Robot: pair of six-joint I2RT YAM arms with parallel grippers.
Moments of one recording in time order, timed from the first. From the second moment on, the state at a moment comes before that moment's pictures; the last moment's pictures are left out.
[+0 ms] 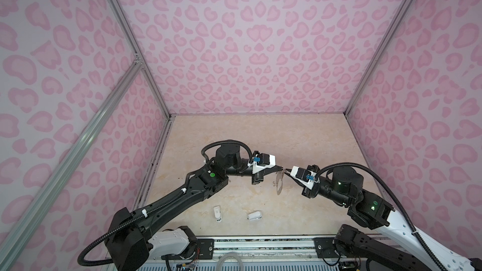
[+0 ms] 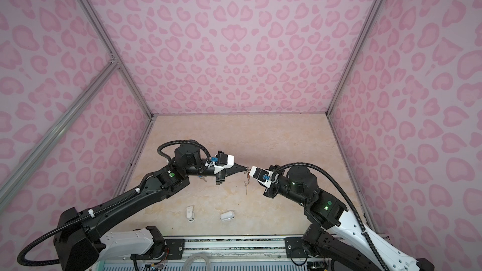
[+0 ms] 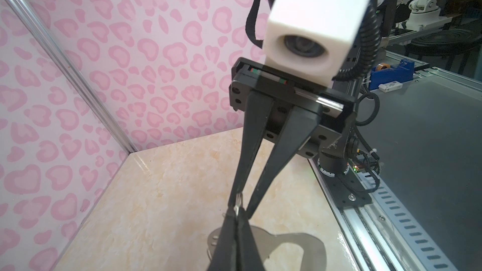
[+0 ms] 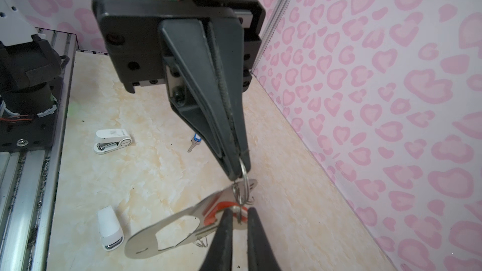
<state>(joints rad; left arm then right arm) -0.79 1.23 0.95 0.12 0.78 0.39 0.82 0.70 0.76 -0.32 -0.14 -0.46</state>
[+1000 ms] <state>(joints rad) -0.81 1.29 0.93 0.26 0.71 0.33 0.78 0.66 0.73 -0.28 -0.09 -0.39</state>
